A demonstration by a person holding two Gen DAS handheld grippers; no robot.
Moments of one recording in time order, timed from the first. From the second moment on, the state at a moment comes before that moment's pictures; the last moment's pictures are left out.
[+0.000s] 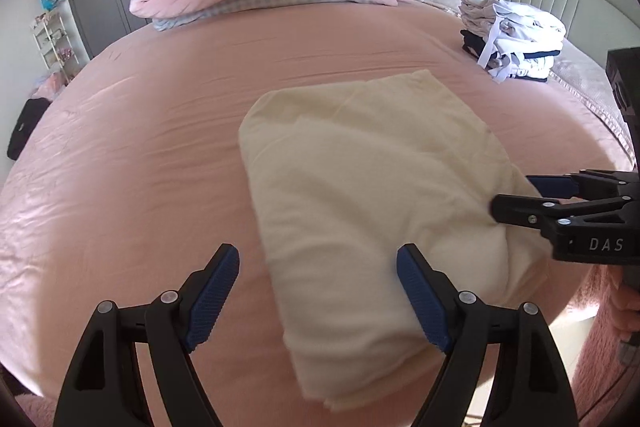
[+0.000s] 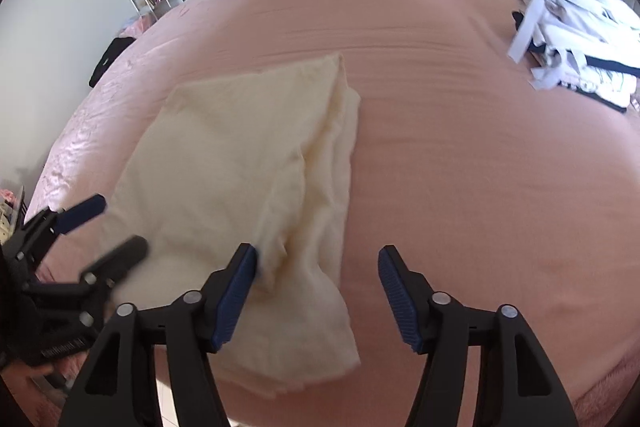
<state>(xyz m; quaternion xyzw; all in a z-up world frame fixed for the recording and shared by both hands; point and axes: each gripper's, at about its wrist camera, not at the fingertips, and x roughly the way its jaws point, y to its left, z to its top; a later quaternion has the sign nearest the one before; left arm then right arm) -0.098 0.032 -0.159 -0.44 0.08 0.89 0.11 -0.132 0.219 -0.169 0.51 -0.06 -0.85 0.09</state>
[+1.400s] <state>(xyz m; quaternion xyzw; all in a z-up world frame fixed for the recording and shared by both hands) -0.169 0.000 -0.190 -0.49 -0.10 0.85 0.16 -0.160 0.231 -0.176 0.52 -0.09 -0.84 0.16</state>
